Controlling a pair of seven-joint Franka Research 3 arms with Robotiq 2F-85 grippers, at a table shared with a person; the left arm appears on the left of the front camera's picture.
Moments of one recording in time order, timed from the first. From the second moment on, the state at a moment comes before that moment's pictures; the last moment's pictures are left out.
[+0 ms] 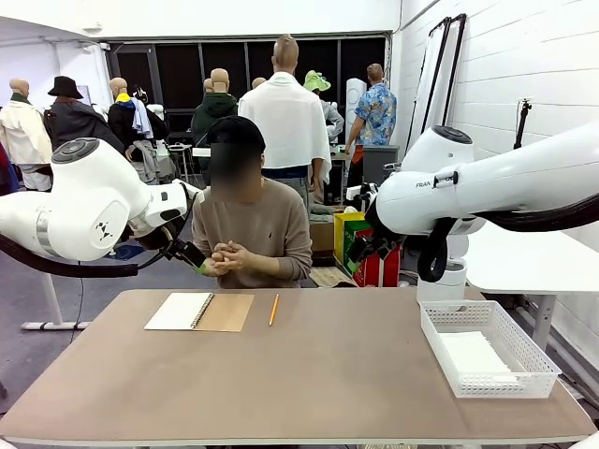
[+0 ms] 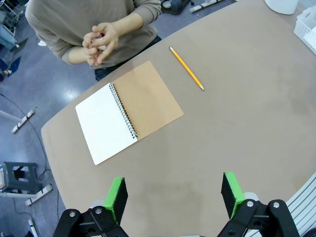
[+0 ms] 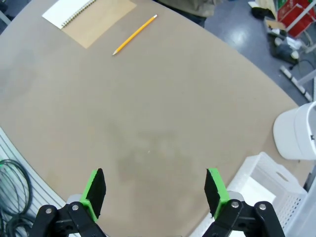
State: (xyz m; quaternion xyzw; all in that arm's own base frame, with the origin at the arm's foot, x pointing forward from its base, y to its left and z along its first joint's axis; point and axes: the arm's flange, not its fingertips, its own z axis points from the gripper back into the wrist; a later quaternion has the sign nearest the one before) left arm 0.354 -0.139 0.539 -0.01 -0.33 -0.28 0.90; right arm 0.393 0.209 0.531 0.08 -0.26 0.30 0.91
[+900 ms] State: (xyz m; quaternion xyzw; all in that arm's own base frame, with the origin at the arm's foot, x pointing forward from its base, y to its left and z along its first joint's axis) left arm 0.354 -0.139 0.539 -0.01 -0.33 -0.28 0.90; right arm 0.393 0.209 0.531 0.08 -0.26 0.30 0.91
